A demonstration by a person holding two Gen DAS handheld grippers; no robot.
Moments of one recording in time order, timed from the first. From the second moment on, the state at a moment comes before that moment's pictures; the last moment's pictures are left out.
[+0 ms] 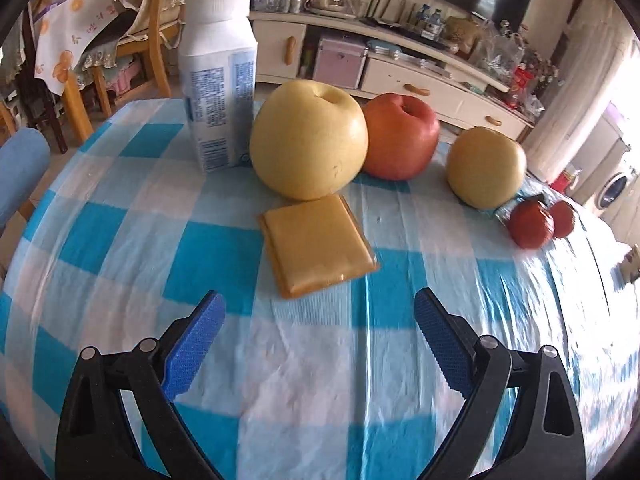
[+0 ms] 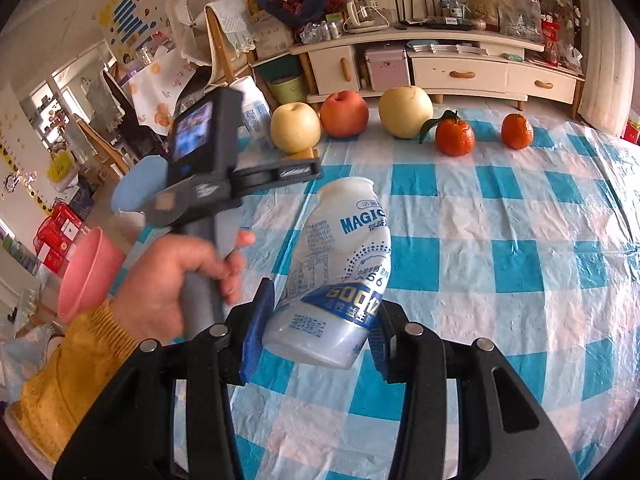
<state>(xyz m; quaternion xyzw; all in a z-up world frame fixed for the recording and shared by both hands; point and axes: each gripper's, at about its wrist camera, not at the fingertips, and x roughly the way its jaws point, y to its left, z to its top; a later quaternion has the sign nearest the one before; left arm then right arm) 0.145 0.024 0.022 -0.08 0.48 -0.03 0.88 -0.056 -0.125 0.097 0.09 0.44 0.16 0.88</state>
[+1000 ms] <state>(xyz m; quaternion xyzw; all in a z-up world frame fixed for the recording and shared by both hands) 0.119 0.019 0.017 -0.02 0.47 -0.03 0.88 -0.054 -0.122 0.090 0.07 0.45 0.16 0.87</state>
